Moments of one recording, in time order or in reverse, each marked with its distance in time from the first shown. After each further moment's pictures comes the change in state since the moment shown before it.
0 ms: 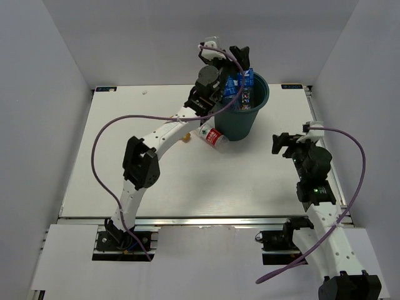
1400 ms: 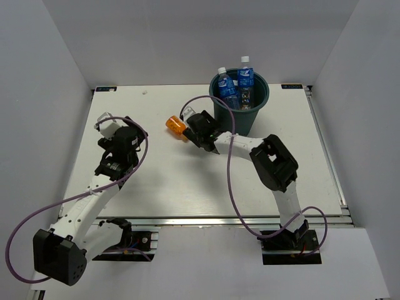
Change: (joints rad) left arm 0.390 -1.238 -1.360 -0.691 -0.317 -0.354; right arm 0.715 1.418 0.970 -0.161 0.447 -0.425
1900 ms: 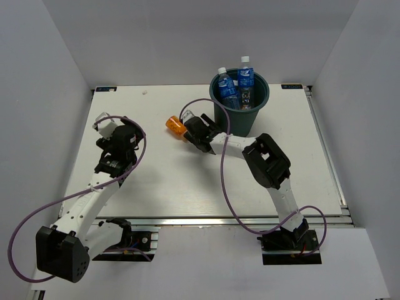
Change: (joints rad) left arm 0.051 0.032 -0.002 0.001 0.025 0.000; right arm -0.001 0.124 0.077 -0.038 0.107 -0.018
